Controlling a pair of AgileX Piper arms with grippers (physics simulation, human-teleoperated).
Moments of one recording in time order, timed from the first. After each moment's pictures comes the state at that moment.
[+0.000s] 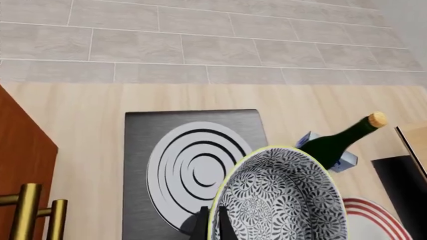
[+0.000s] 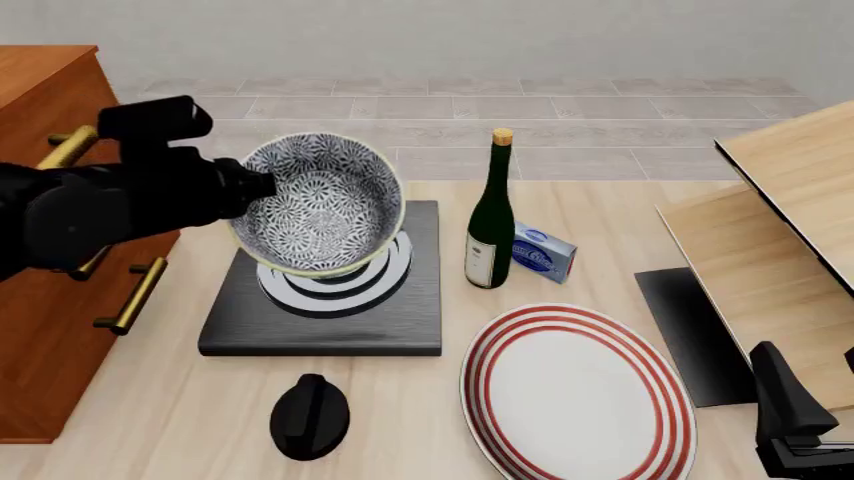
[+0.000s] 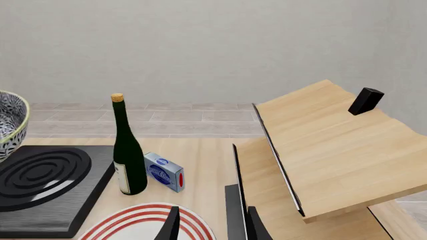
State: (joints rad) left arm -0.29 1.28 -0.92 0.23 -0.27; right arm 0.00 0.00 -0.01 0.01 0.00
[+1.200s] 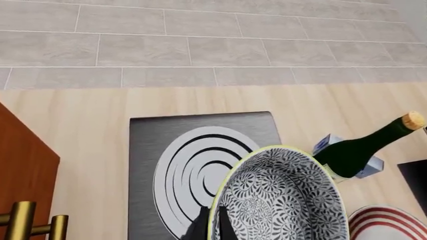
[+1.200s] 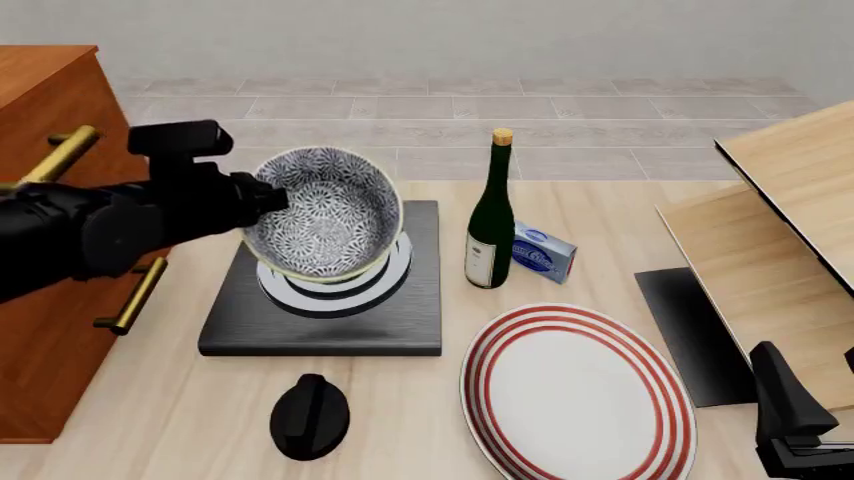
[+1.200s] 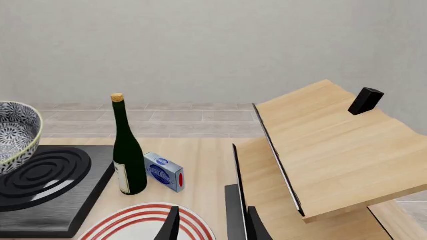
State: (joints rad) left arm -0.26 1.40 -0.89 0.08 -0.23; right arm 0.00 0.00 -0.01 0.01 0.00
